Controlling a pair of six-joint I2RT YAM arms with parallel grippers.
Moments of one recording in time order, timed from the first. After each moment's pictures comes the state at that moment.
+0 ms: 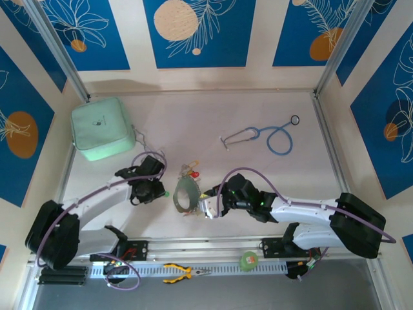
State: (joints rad) left arm -0.56 1.25 0.67 -0.70 -0.03 -0.95; right arm 1.00 1.19 0.40 0.27 -0.20 -0.94
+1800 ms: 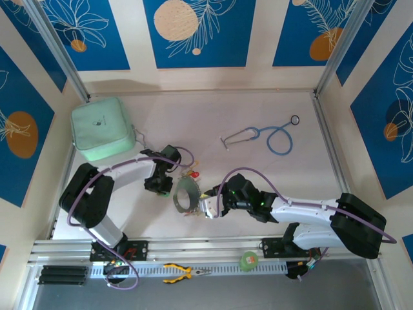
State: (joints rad) left arm -0.61 1.62 0.93 -0.86 -0.13 -0.37; right arm 1.00 1.19 0.40 0.26 -0.20 -0.93
